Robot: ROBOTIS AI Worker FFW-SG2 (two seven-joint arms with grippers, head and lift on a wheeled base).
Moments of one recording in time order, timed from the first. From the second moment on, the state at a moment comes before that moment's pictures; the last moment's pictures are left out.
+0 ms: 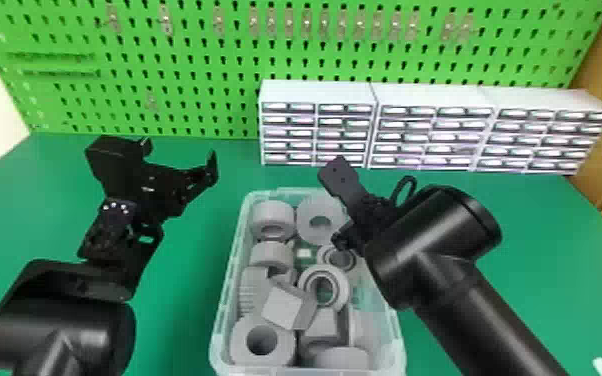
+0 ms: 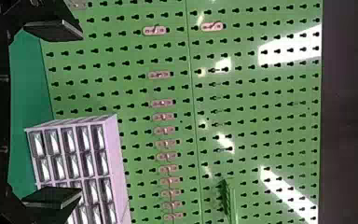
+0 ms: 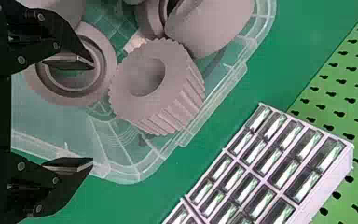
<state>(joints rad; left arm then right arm) -0.08 0.15 -0.08 -1.74 0.07 0.08 -0.10 -0.48 -0.11 0.56 -1.59 0.25 1.19 0.20</state>
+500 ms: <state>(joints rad) -0.08 0.15 -0.08 -1.74 0.07 0.08 -0.10 -0.53 -0.09 0.56 -1.37 0.24 0.97 0.21</state>
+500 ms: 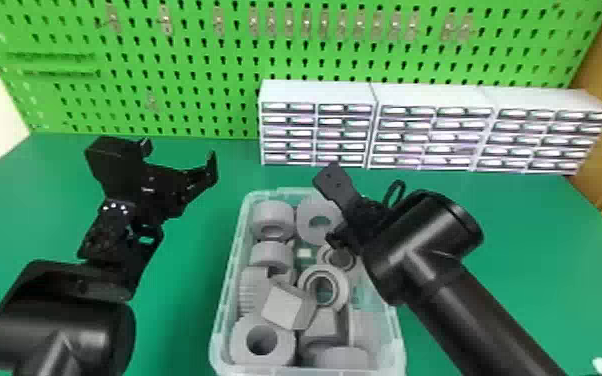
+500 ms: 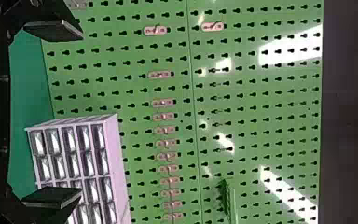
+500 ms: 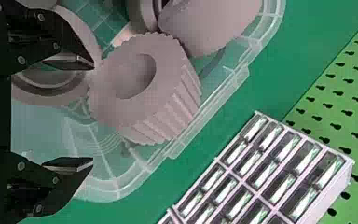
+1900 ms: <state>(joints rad) -0.08 0.15 -0.08 -1.74 0.09 0.08 -0.10 -0.62 -0.07 0.60 -1.13 0.25 0.70 0.21</state>
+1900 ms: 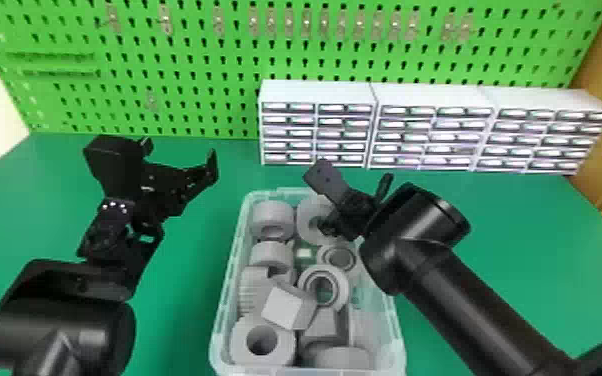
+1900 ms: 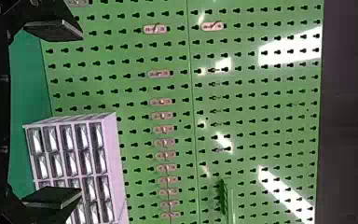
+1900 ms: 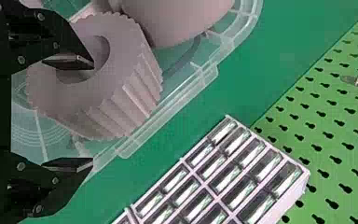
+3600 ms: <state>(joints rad) -0.06 0.17 -0.07 -1.74 0.11 0.07 -0.10 -0.60 -0.08 0.64 -1.12 0.28 0.70 0.15</state>
